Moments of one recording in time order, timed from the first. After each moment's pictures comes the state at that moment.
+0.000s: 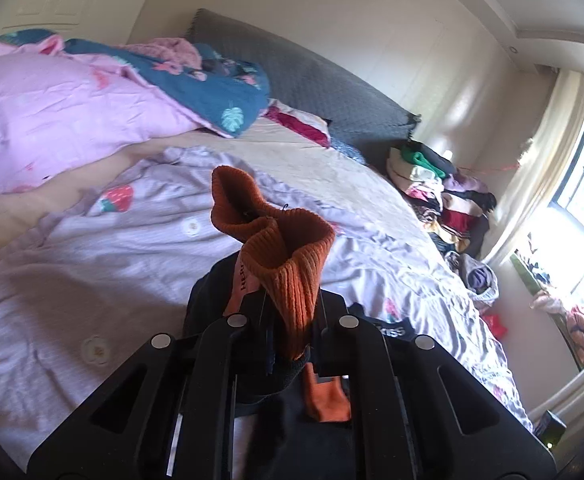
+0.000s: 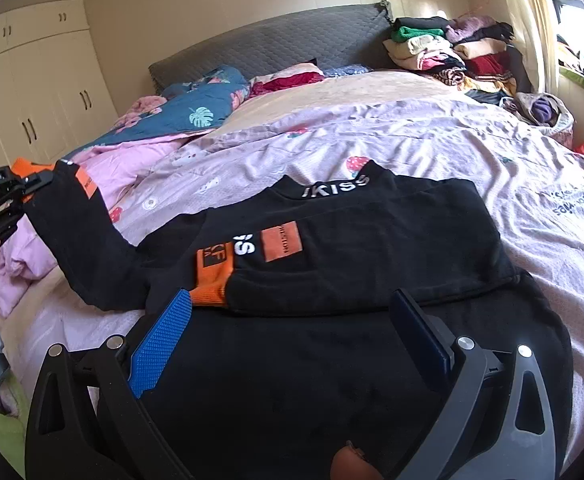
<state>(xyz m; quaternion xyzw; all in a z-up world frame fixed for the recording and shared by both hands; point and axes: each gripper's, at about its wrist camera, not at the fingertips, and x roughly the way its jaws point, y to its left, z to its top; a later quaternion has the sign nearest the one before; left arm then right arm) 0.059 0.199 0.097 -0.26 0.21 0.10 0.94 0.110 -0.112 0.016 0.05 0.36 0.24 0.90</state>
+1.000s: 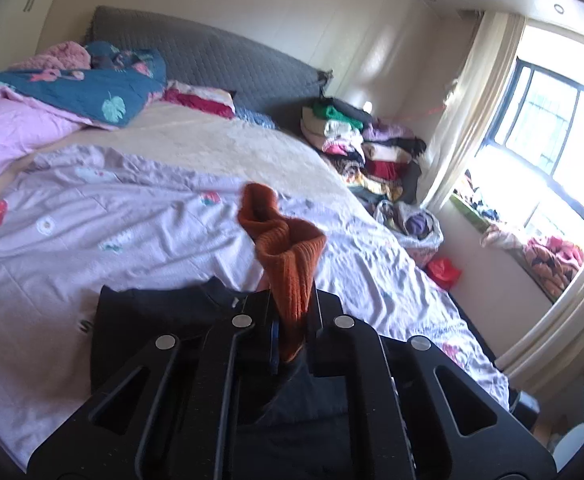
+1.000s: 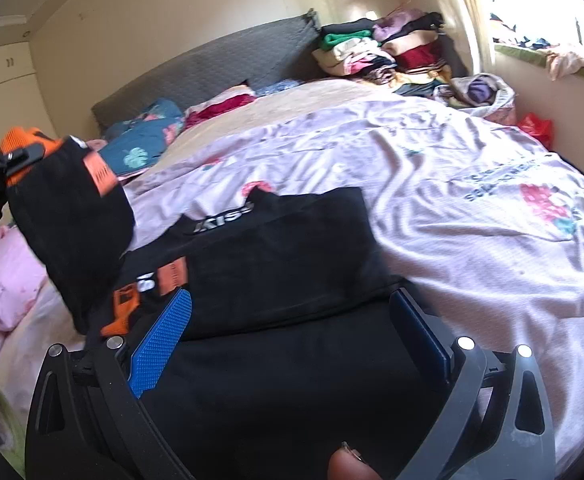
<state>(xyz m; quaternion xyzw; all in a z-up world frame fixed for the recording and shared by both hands) 0.137 0.047 0.107 -0.20 0.24 -0.04 0.95 0.134 -0.217 0.012 0.09 0.34 0.12 0.93</state>
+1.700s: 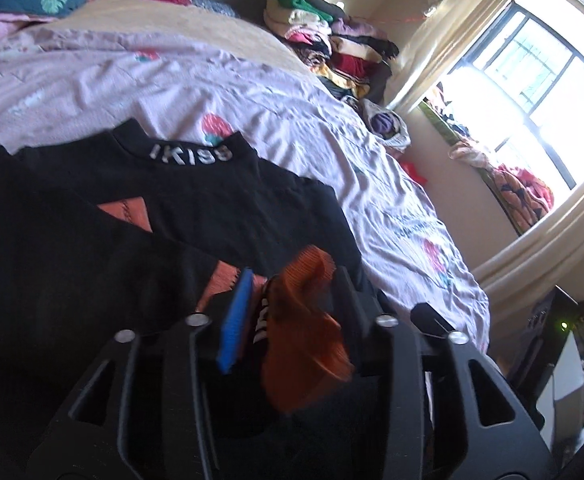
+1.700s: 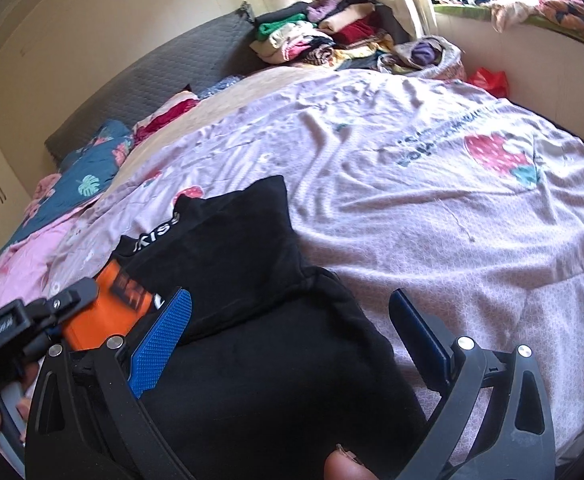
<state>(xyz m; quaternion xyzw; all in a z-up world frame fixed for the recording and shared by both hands) 0.171 -0.008 -0.005 -0.22 0.39 -0.17 0.88 0.152 -0.265 -0.015 0.17 0.38 0.06 0.91</state>
